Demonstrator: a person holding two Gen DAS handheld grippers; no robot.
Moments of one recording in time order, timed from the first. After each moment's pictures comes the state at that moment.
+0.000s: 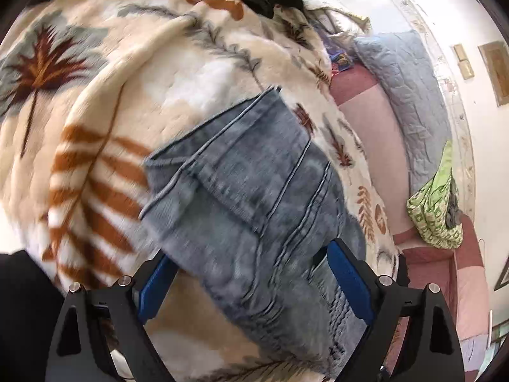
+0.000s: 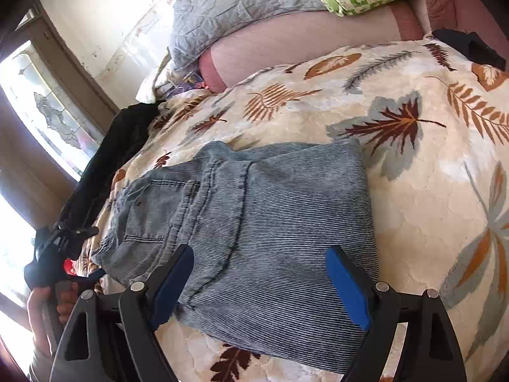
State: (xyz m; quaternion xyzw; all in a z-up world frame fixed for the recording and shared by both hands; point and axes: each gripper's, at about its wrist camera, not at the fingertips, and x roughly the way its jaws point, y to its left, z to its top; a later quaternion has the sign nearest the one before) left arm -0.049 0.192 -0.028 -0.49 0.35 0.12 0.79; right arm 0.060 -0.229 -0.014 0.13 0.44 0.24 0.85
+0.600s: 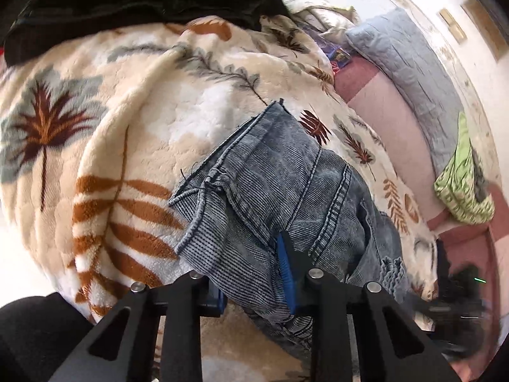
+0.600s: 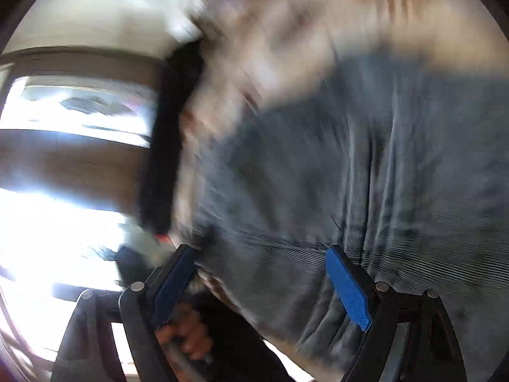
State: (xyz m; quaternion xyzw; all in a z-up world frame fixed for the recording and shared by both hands) left arm -0.035 0.187 -0.025 -0.38 0.38 0.17 0.83; right arm 0.136 -0.064 -0.060 0.23 0.65 0.38 0.61
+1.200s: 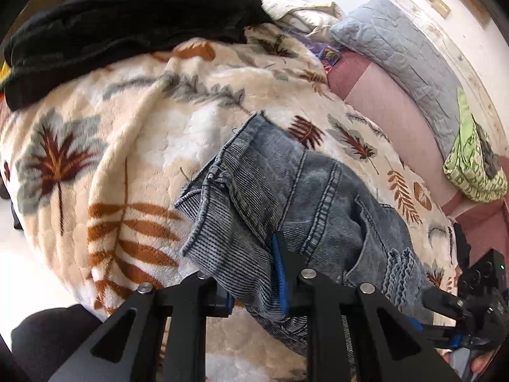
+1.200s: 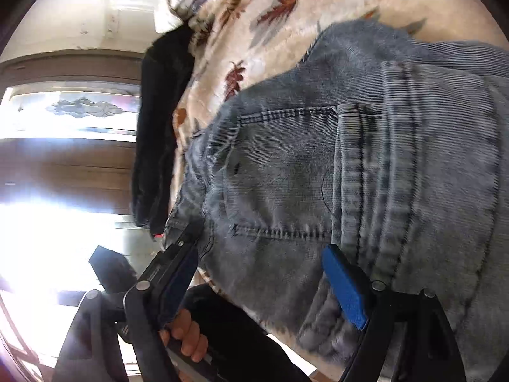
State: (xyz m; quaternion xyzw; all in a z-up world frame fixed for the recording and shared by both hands) left arm -0.035 0.170 -0.002 -0.30 0.38 0.19 0.85; right arm 0.127 -0.097 -0.029 0.26 0.63 0.39 0.62
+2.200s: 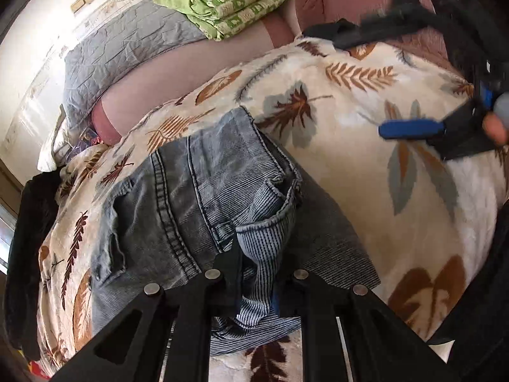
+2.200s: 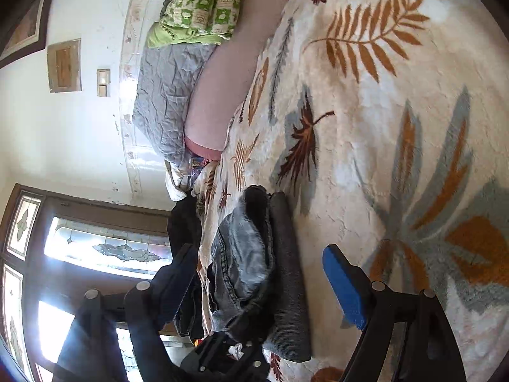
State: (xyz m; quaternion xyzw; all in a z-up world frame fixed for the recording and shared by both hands) left arm 0.017 -0.185 -0.008 0.20 0.40 -0.05 0.89; right arm 0.099 -0.401 -0.039 0.49 0.44 0.25 0.71
